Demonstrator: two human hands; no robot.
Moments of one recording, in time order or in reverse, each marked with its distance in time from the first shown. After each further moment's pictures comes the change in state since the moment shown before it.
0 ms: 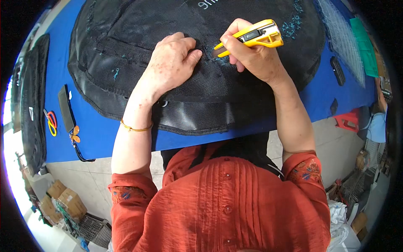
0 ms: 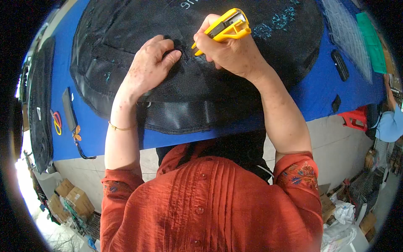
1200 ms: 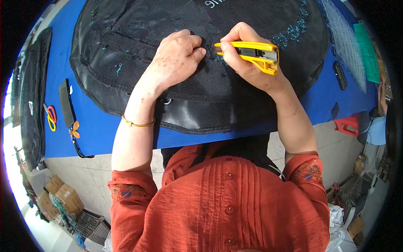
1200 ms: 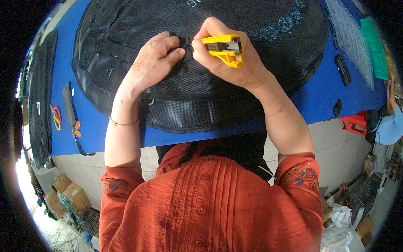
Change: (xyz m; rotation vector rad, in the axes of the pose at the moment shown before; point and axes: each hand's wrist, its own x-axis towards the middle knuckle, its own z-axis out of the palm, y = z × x) left_hand 0.002 -0.008 0.002 -0.005 -0.036 0.001; right_hand -0.001 -0.004 0.015 -0.221 0.071 -0.330
